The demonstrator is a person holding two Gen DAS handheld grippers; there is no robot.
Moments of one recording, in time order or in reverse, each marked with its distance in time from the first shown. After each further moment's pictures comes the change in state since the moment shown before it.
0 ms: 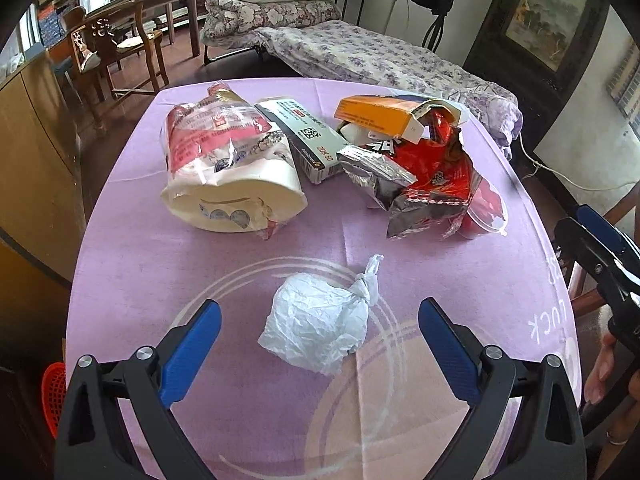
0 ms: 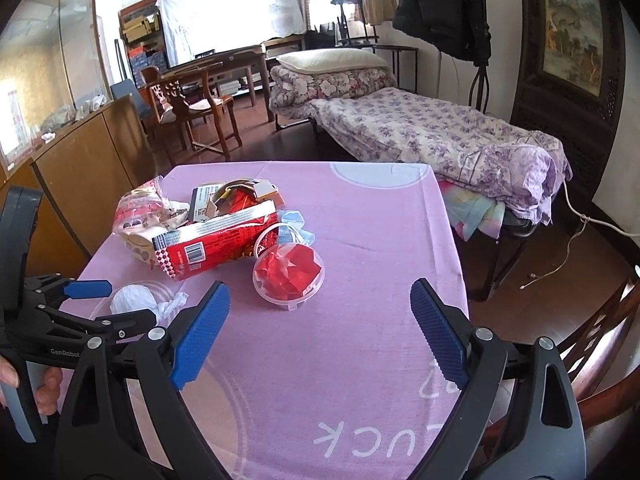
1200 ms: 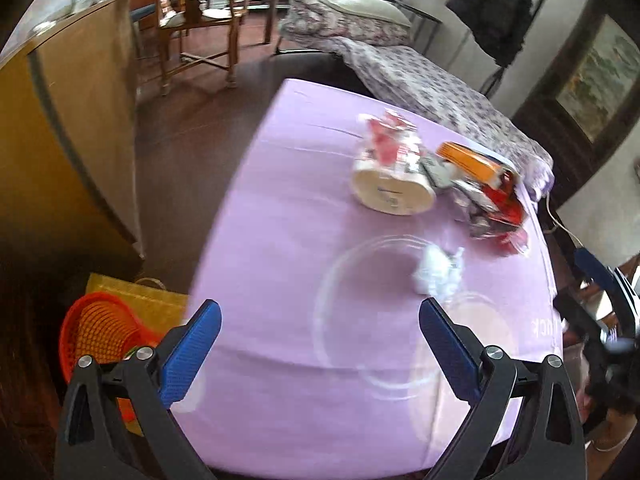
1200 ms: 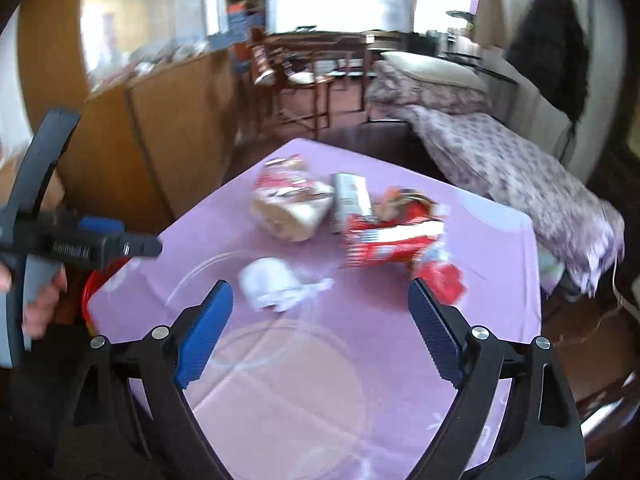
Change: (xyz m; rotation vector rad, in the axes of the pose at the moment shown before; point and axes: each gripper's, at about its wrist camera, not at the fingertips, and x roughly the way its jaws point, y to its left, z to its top) left arm -0.089 0.092 -0.035 -0.235 -0.029 0.046; right arm -0.035 0.086 0.007 -0.230 0.018 0.180
